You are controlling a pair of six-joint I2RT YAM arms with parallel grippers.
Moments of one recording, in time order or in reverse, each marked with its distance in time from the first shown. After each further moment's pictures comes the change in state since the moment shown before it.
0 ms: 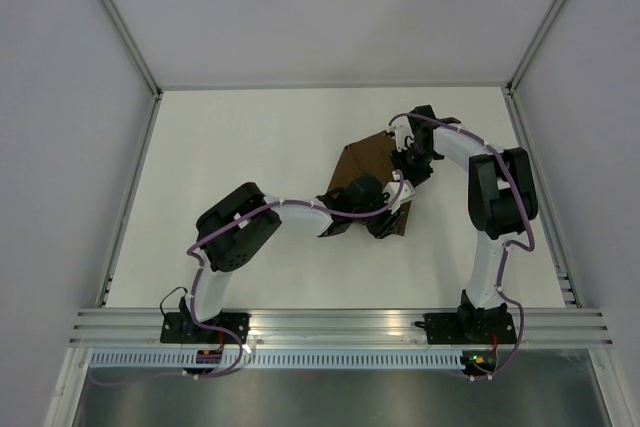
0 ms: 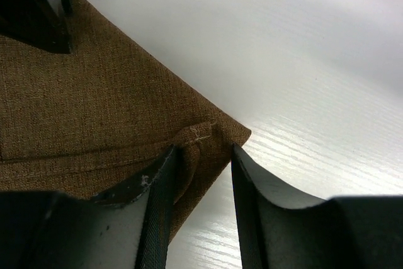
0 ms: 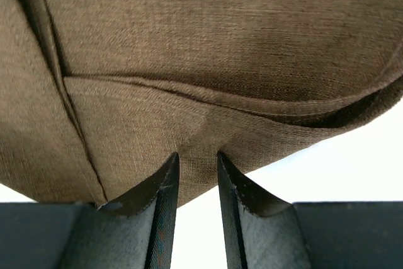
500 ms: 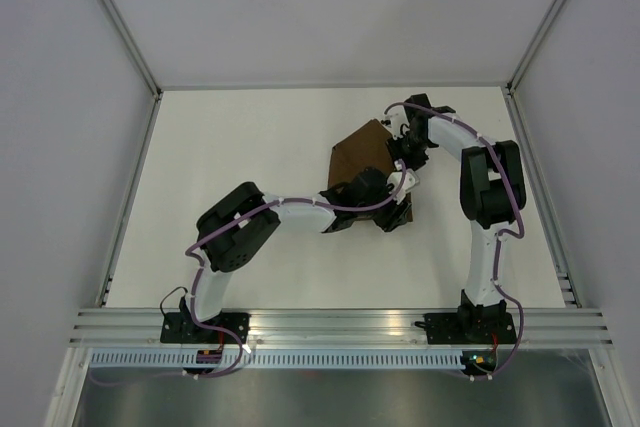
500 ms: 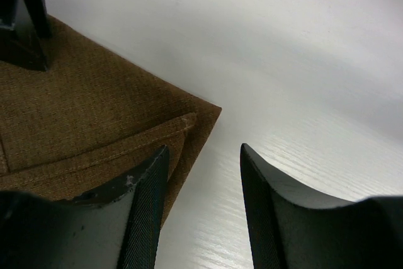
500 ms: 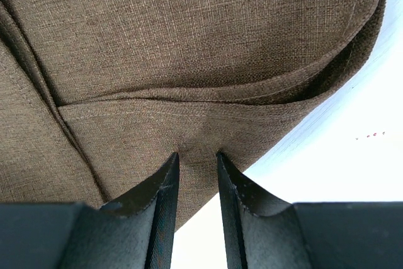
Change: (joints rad) left arm -0.005 0.001 0.068 -0.007 -0.058 -0.050; right arm 0.000 0.128 0.196 -0.038 0.011 -0.020
